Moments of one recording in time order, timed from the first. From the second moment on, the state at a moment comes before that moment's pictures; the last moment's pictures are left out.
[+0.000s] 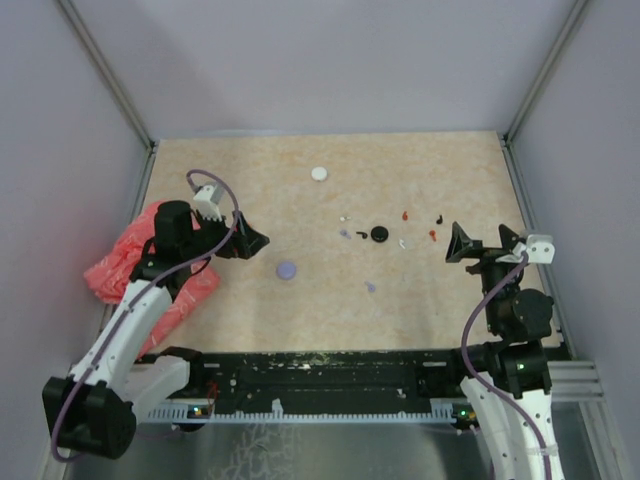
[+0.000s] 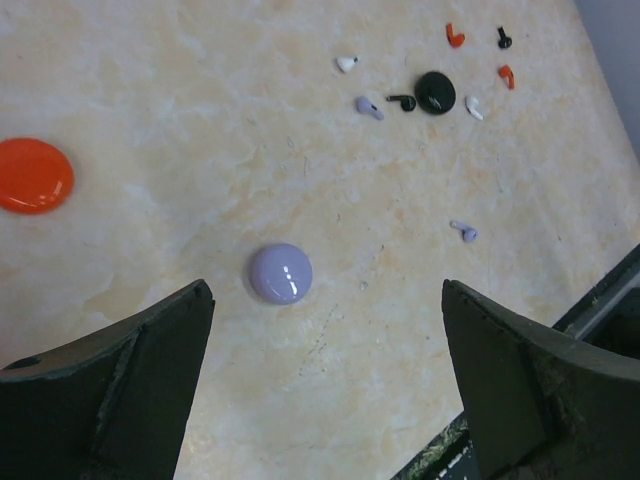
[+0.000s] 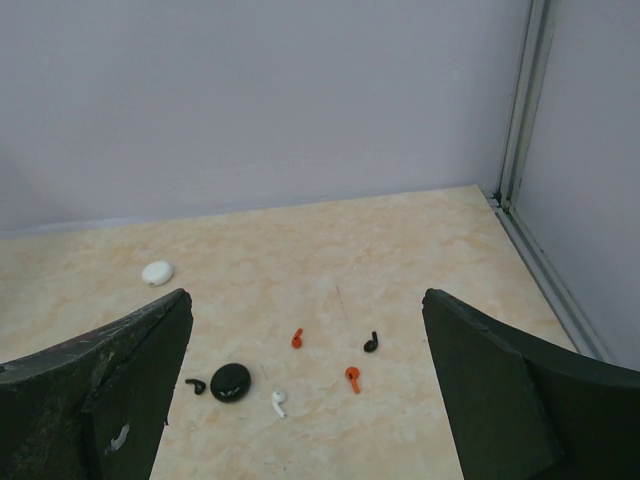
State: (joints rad) left arm -0.20 0.94 0.73 -0.22 0.46 -0.28; right arm 0.14 0.20 0.56 -0.16 0.15 0.10
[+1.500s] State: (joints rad) left arm -0.49 1.61 0.88 -0.32 0.42 -0.36; right arm 0.16 0.14 0.55 -0.14 0.13 0.11
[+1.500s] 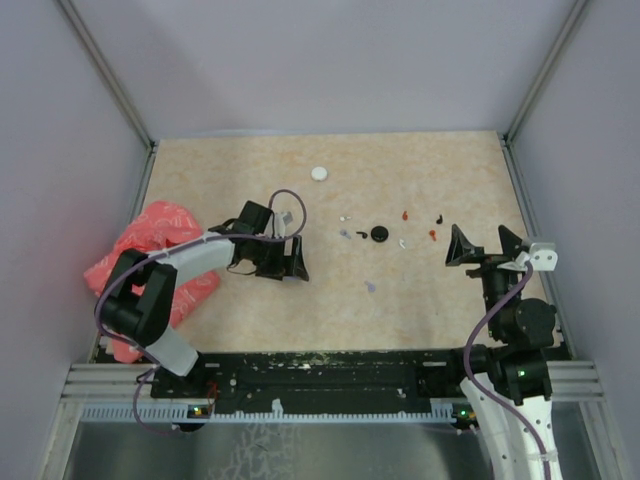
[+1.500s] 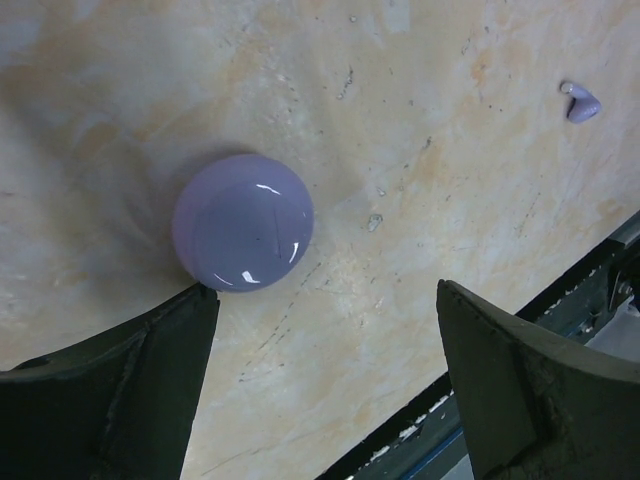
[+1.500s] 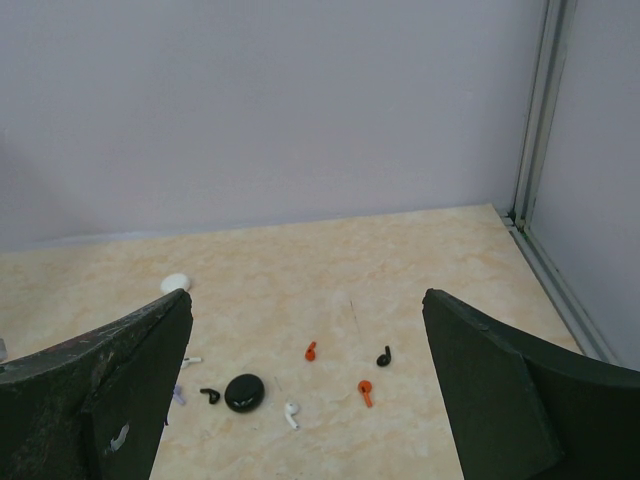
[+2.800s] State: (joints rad) left arm -0.67 1.68 0.99 -0.36 -0.06 -0.29; right arm 0.16 0.14 0.55 -0.14 0.13 0.11
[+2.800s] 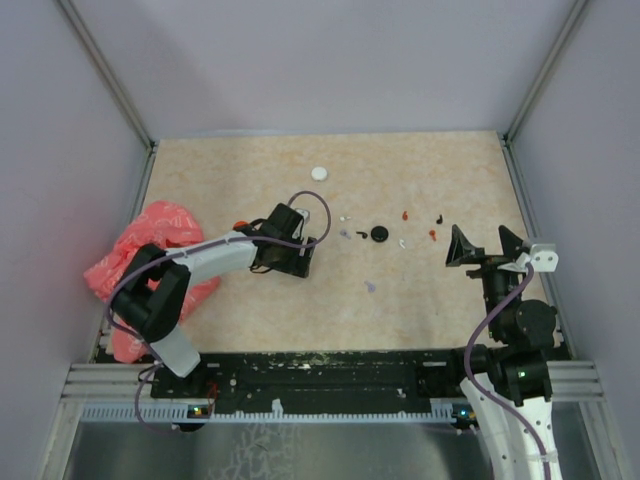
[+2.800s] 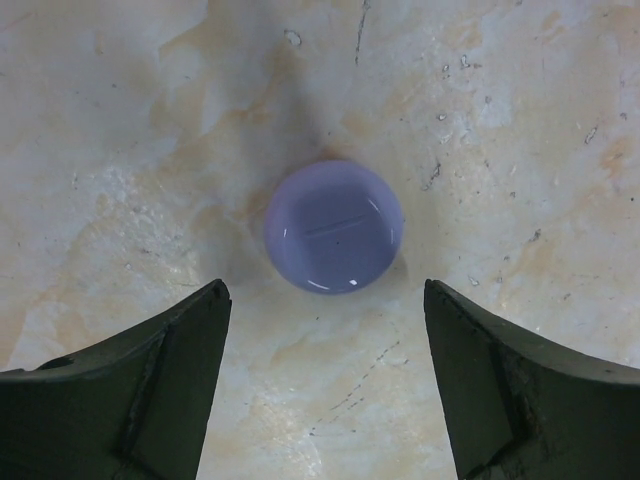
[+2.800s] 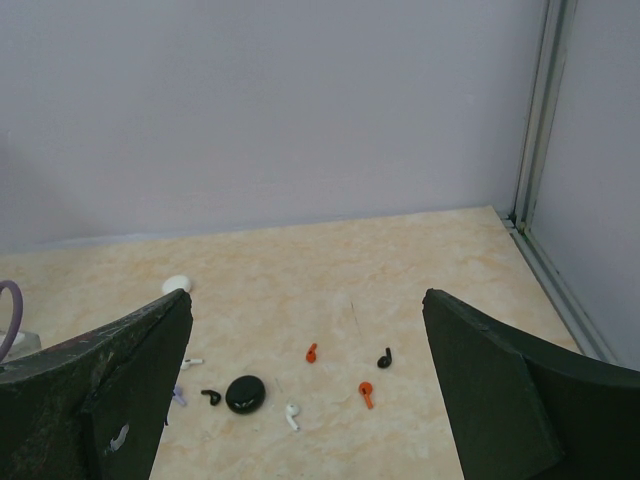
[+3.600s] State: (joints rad) left arm -0.76 1.79 1.07 -0.32 -0.26 -0.35; right arm 0.16 0.12 0.55 -0.14 0.13 0.11
